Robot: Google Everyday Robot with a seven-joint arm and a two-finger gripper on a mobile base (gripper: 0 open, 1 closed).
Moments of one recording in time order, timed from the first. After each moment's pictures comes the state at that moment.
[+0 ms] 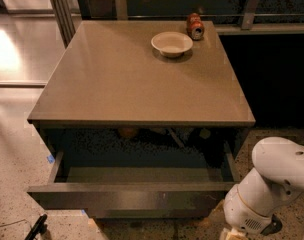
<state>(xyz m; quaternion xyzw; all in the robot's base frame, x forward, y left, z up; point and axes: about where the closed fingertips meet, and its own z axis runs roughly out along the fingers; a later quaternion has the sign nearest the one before) 0.281 -0.161 0.632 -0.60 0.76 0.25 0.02</state>
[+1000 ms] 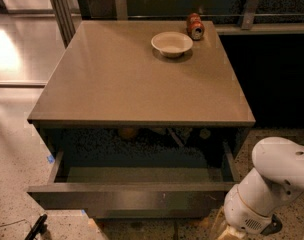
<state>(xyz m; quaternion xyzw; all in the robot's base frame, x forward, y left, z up) 0.281 -0.161 0.632 -0.60 0.76 0.25 0.02</state>
